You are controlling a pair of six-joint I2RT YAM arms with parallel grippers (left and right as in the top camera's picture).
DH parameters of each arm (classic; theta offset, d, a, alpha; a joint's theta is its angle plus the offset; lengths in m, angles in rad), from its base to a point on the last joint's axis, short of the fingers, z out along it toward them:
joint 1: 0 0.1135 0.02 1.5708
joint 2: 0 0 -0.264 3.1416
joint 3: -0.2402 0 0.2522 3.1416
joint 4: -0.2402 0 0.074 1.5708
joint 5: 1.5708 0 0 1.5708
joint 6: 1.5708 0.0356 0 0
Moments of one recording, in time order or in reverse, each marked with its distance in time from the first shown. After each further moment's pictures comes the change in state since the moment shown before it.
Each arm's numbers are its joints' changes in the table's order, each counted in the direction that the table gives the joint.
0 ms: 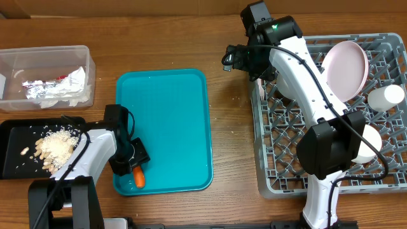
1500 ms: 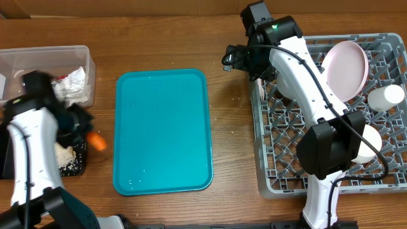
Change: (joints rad) left arm 0.398 -0.003 -0.506 -0.299 -0.005 -0.017; right arm 0.000 0.000 0.000 0.000 0.000 0.000
